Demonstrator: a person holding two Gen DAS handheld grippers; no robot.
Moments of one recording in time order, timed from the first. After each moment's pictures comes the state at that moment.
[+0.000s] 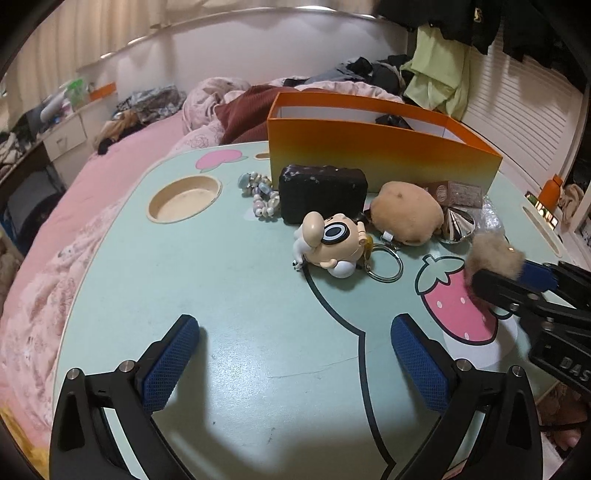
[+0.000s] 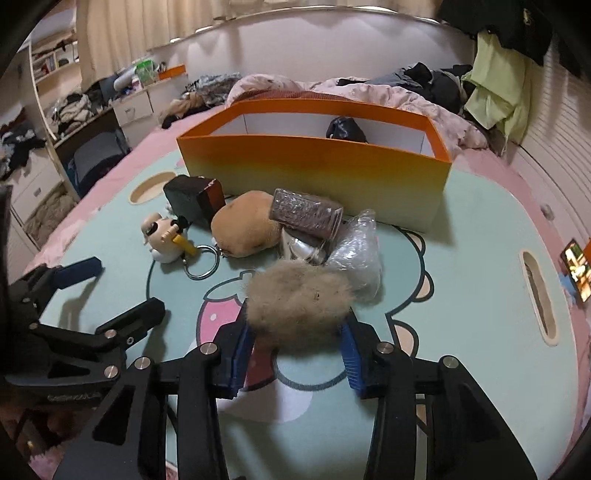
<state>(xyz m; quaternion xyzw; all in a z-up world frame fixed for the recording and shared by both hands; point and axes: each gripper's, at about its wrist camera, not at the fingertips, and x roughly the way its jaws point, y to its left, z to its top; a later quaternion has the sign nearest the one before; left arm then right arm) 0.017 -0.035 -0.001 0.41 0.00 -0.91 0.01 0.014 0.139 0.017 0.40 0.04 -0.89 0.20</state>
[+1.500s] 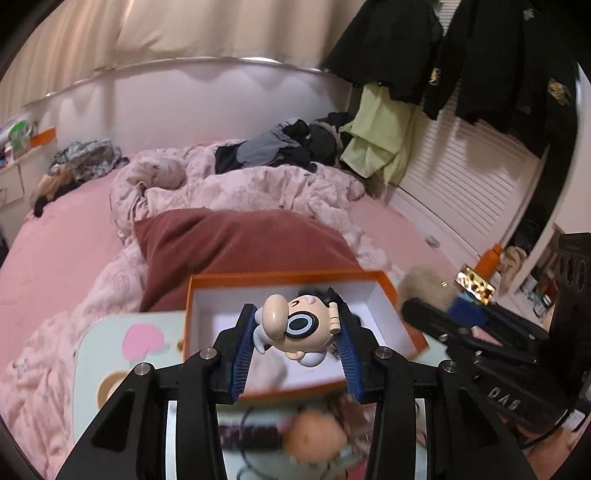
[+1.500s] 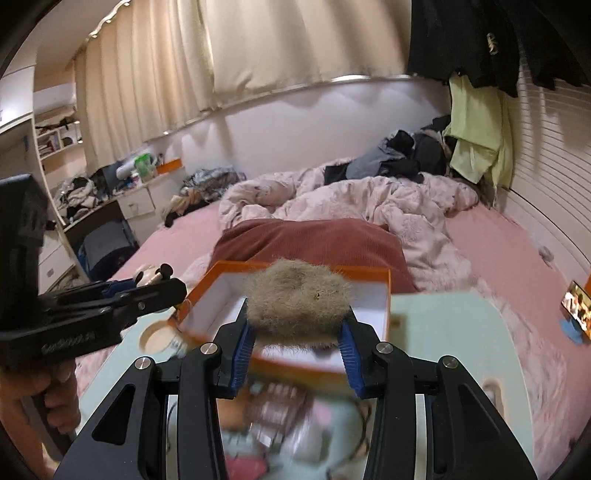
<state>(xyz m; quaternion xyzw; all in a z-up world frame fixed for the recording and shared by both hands) -0.119 -0.011 0.126 0.33 0.05 -0.93 -0.12 -0.086 0.162 0.115 0.29 -0.04 -0.94 0.19</state>
